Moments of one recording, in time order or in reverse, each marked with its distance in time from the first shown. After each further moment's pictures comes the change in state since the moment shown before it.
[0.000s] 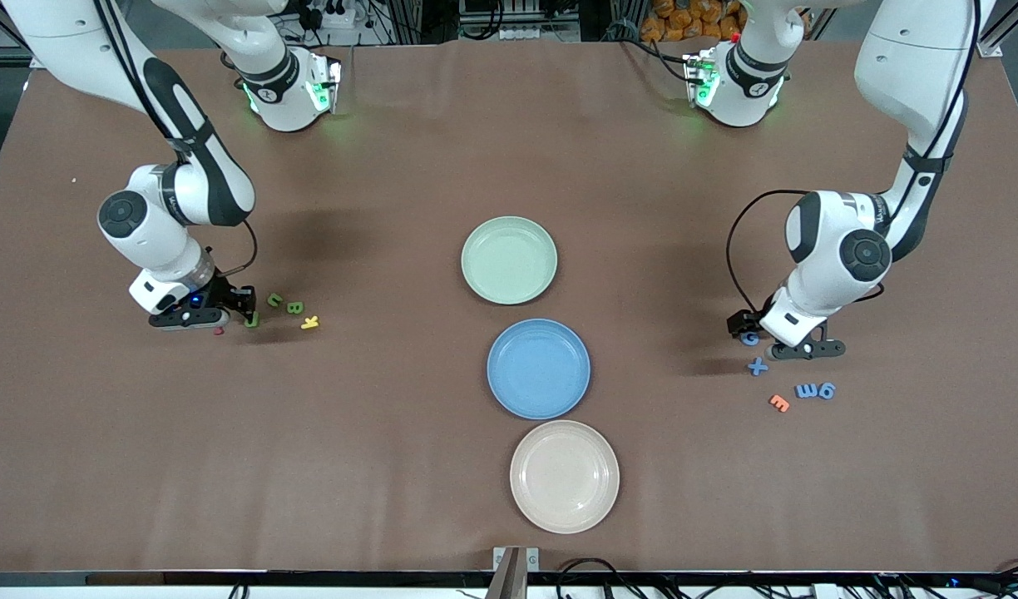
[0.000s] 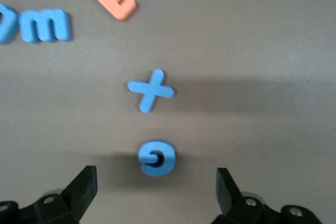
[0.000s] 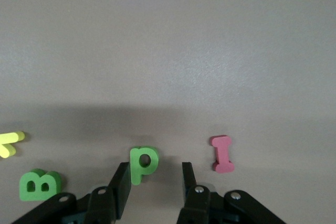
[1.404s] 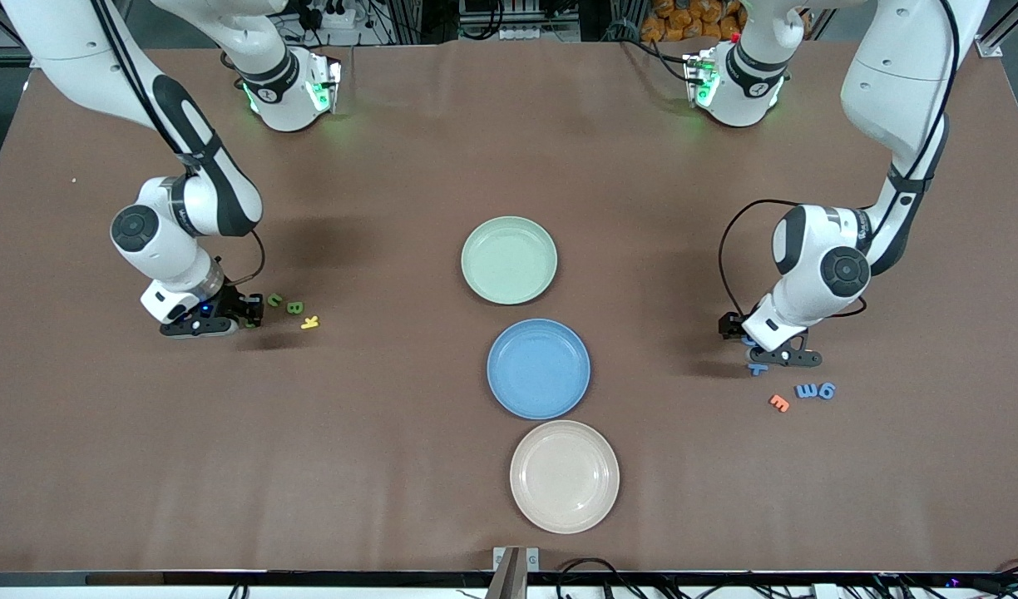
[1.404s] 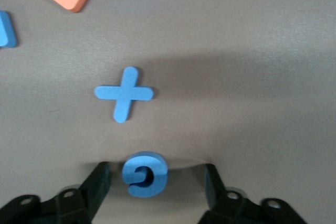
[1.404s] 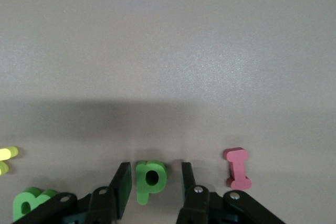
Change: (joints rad) left arm -0.015 0.085 0.008 0.045 0.003 0.007 0.122; right arm 0.015 0.063 0.000 0.045 0.002 0.004 0.026
